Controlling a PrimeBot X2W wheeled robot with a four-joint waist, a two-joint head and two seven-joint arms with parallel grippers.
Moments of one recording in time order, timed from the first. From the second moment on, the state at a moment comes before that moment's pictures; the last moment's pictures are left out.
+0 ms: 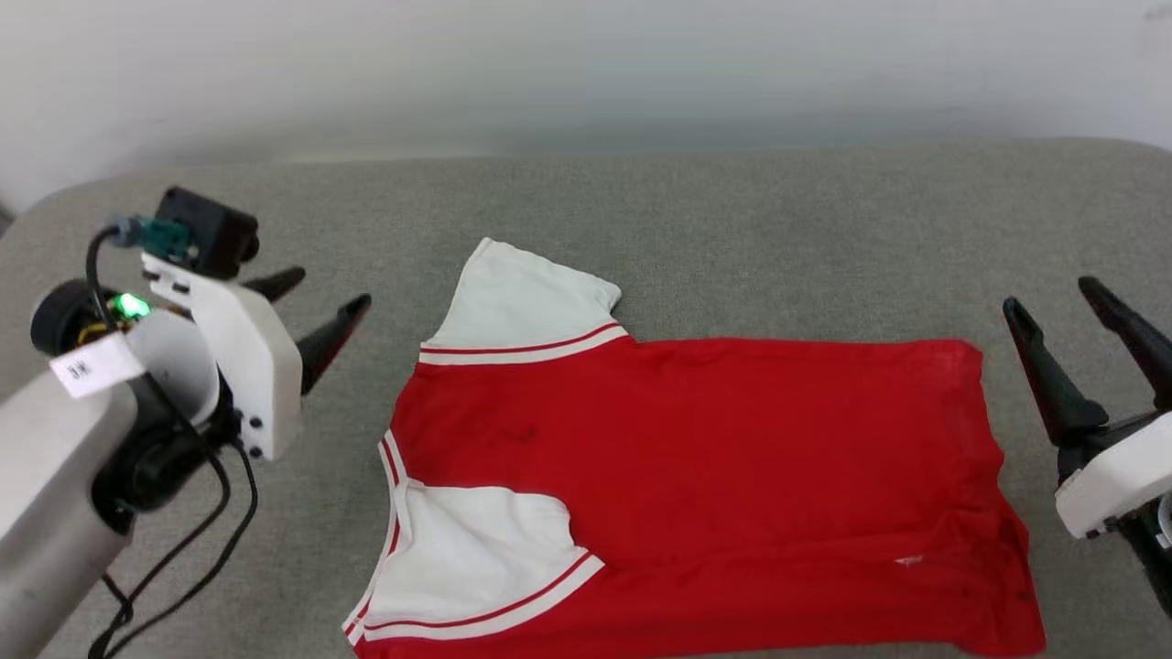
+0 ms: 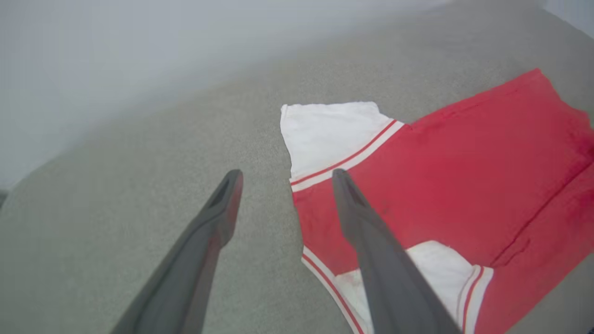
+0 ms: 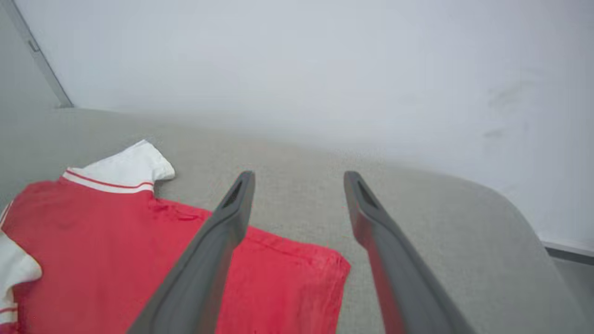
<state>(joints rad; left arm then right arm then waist) -0.70 0.85 -0.78 0.06 -0.98 0.04 0.36 -0.20 -0.50 0.10 -0.04 0.48 0.13 0.13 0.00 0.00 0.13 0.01</state>
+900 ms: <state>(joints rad) -1.24 0.71 -0.84 0.49 -1.02 -0.06 0.91 -0.25 -0.30 0.09 -0.22 0.23 0.13 0.00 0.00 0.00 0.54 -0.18</state>
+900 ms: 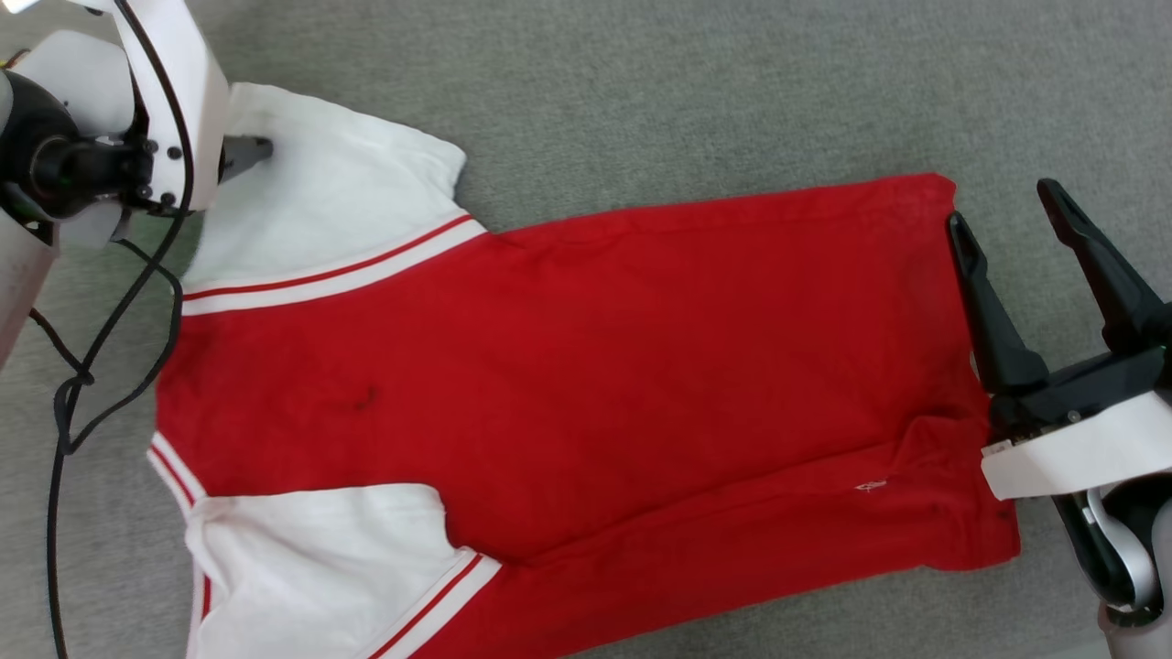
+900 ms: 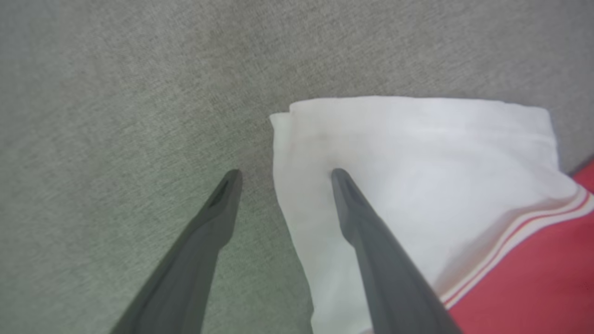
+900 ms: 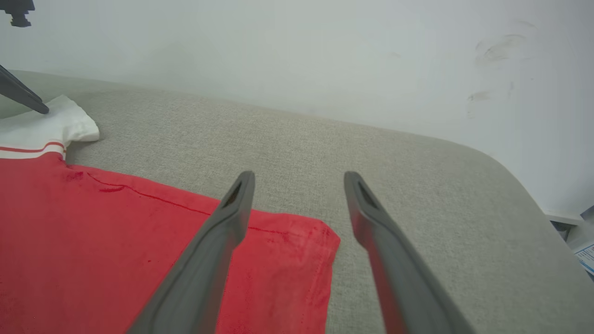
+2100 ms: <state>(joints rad) -1.24 0.65 -1.00 0.29 -0.99 -0.13 0.72 -0.74 -0.82 0.46 0.03 0.72 0.13 1.02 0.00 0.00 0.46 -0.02</state>
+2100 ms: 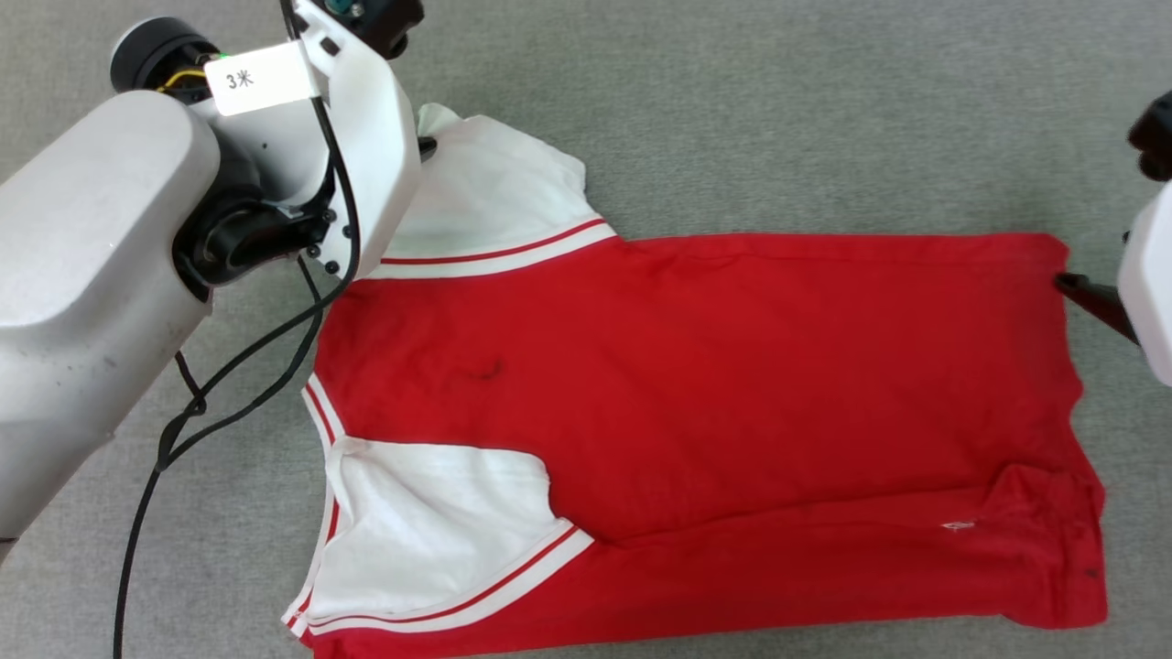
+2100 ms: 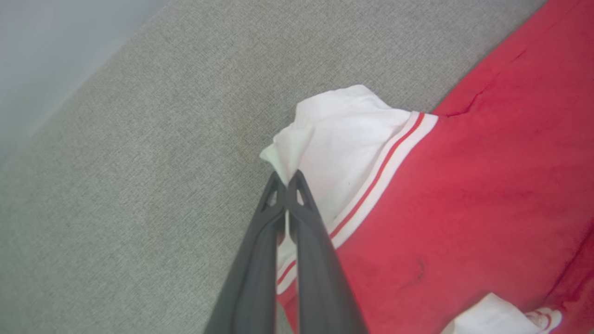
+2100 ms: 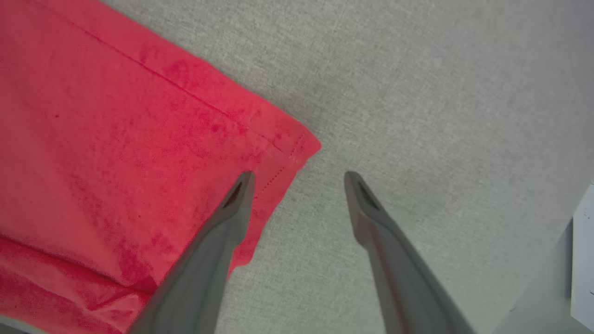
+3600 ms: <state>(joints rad) -0.69 0.95 -1.22 -0.10 -1.13 0.05 0.36 -0.40 -0.84 0.73 0.22 0.82 0.13 0.41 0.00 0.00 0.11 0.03</state>
